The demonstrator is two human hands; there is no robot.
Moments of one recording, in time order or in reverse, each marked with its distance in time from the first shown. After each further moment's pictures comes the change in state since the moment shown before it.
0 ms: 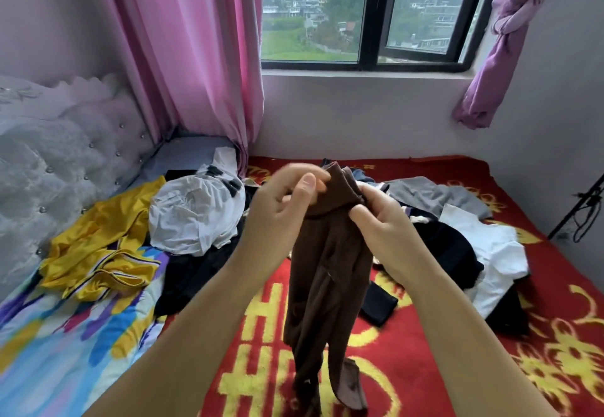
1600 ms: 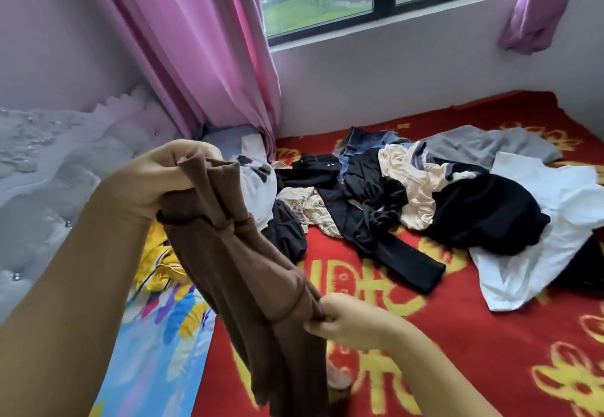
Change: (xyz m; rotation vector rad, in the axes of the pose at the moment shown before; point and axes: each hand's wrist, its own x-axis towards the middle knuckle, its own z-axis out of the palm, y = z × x) left_hand 0.081 -0.053 -0.159 0.146 -0.426 -0.519; right_hand -0.060 0.101 0.047 -0.428 -0.755 0.215
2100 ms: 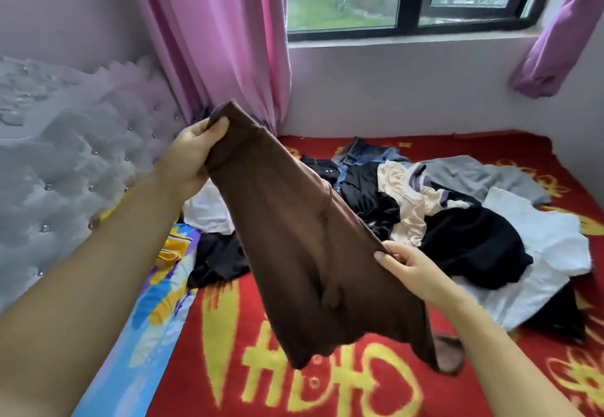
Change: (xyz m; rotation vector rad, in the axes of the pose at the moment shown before) left_hand 0.020 0.002 0.045 -0.440 0.422 0.057; right_hand -0.012 0.089 -0.085 0.425 0.452 0.023
